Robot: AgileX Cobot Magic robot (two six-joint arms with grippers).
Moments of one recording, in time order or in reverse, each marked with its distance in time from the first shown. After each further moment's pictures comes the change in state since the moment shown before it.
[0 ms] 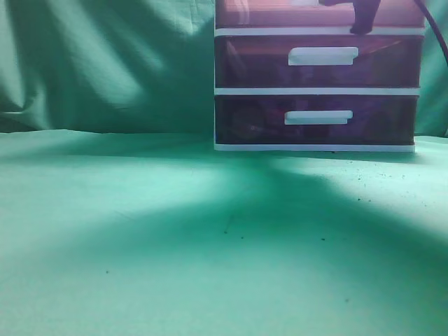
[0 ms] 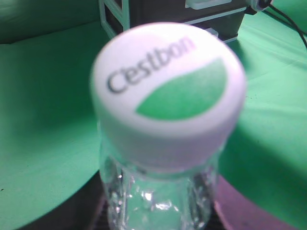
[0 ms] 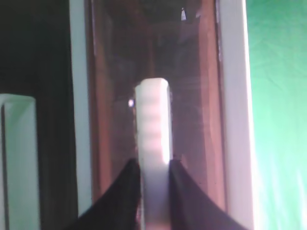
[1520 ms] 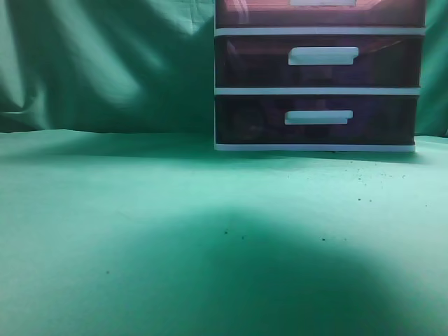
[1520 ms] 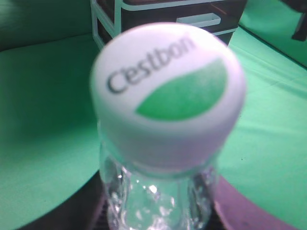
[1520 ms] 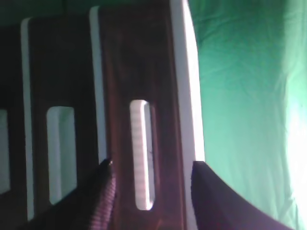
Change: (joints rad) left arm 0.000 0.000 0.000 -0.064 -0.055 0.000; right arm 0.059 -0.430 0.262 -0.137 0.223 0.262
